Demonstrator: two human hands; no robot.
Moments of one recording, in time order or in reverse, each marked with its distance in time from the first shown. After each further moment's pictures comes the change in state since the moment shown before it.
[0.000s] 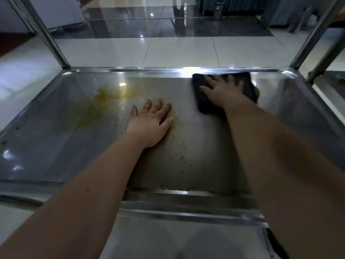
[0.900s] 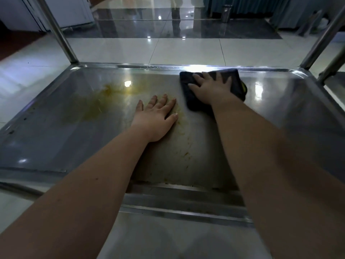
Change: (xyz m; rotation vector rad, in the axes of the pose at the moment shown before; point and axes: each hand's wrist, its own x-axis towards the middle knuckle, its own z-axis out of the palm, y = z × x) left_hand 0.003 0.001 0.000 0.003 -0.013 -0.010; right_hand 0.007 -0.049 0.012 -0.033 -0.019 -0.104
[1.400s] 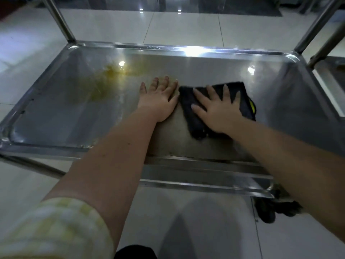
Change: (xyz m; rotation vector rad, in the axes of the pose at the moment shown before) left_hand -0.008 0.010 -0.004 -0.012 -0.010 -0.017; right_hand -0.155 0.007 0.019 -0.048 -0.006 -0.071
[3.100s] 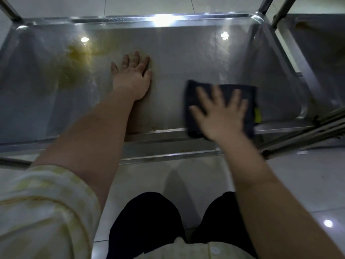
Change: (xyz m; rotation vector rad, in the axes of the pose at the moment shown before) left_hand -0.008 0.005 -0.007 -0.012 -0.012 -0.023; right_hand -0.122 0.001 0.013 0.042 -0.007 0.388
